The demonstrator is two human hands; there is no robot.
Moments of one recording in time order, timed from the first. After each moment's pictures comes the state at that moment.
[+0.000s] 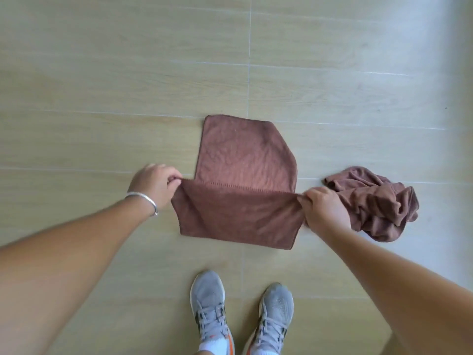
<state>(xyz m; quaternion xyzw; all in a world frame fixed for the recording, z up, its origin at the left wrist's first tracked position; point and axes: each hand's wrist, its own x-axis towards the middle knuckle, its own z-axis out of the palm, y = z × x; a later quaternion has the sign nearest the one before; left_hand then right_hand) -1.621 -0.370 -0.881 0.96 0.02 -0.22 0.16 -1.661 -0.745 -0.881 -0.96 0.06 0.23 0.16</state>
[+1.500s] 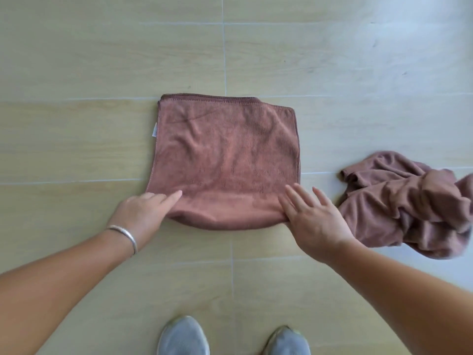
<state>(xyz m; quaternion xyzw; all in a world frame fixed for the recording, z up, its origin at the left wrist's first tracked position) -1.653 -0.414 -1.043 0.95 -0.22 -0.22 -0.01 -1.679 -0.766 -1.029 -0.93 -0.23 0.27 -0.09</state>
